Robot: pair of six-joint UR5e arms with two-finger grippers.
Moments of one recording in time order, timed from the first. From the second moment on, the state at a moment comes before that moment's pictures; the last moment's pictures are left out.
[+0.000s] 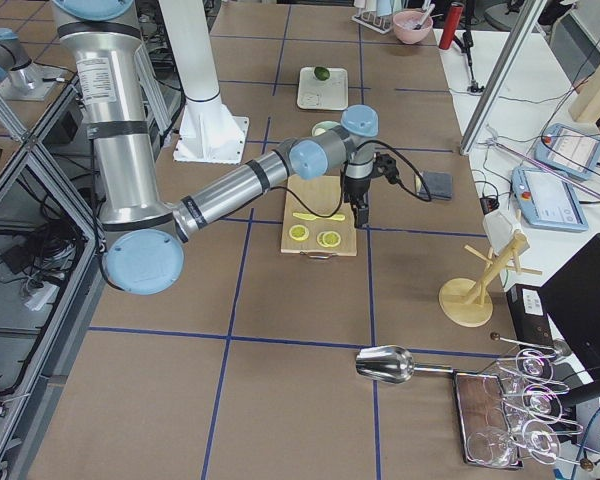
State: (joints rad) left arm -1.50 -1.56 -1.75 -1.66 -2.32 0.07; right arm 1.27 -1.51 1.90 -1.63 2.28 0.12
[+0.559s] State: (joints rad) left arm -1.50 -1.55 -1.74 -1.66 -2.33 0.07; right arm 1.58 -1.59 1.64 -1.63 2.41 -0.28
